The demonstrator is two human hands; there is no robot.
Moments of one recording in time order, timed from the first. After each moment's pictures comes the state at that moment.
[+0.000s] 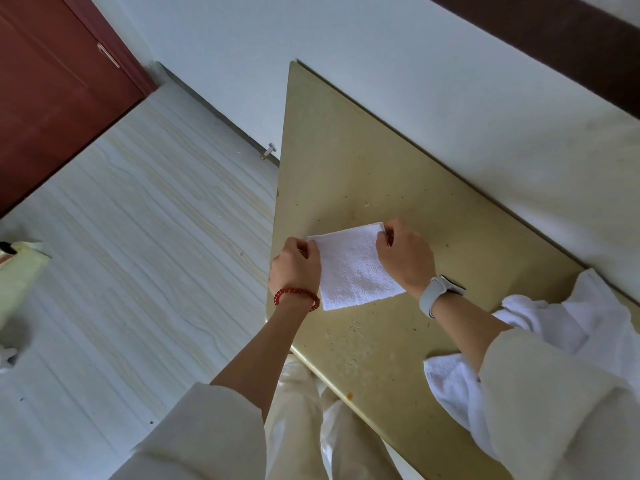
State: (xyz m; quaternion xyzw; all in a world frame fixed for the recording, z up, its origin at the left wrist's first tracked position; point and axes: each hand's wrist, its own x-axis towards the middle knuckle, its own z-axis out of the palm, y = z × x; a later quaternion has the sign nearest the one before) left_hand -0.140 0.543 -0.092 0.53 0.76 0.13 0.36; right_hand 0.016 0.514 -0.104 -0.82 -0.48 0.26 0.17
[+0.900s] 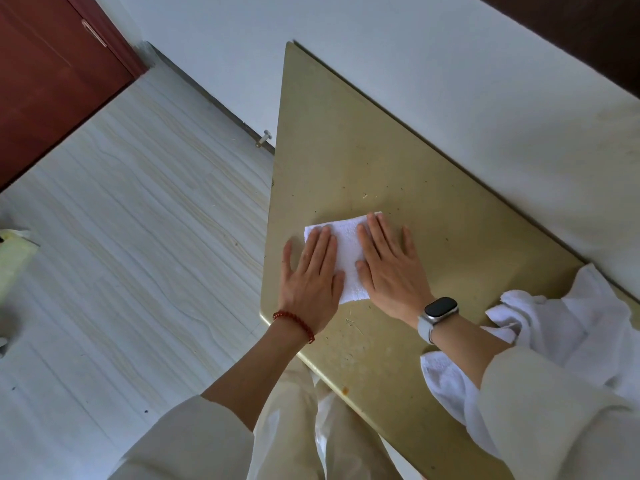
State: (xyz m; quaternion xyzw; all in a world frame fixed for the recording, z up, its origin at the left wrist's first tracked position) left_hand -0.154 0.508 -0.134 0.88 0.47 0.02 0.09; right_hand 0.006 0.481 -0.129 -0.70 -0.71 0.09 -0.02
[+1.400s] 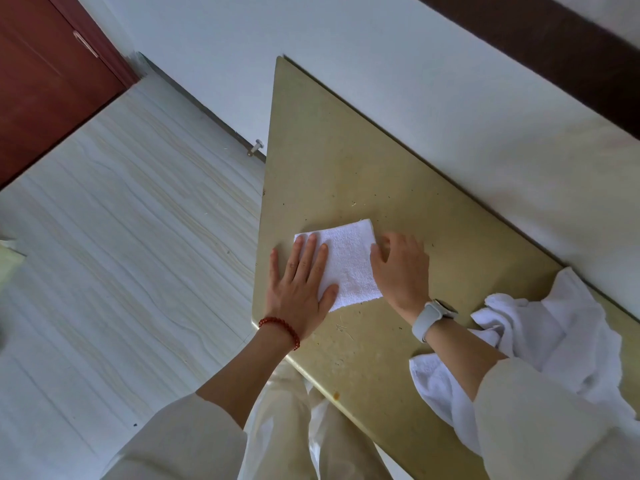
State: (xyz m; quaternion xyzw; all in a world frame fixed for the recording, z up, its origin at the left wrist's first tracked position) left_hand -0.160 0.510 -0.137 0.87 0.48 -0.04 0.10; right_hand 0.012 0.490 -0.103 -0.85 -0.48 0.16 0.15
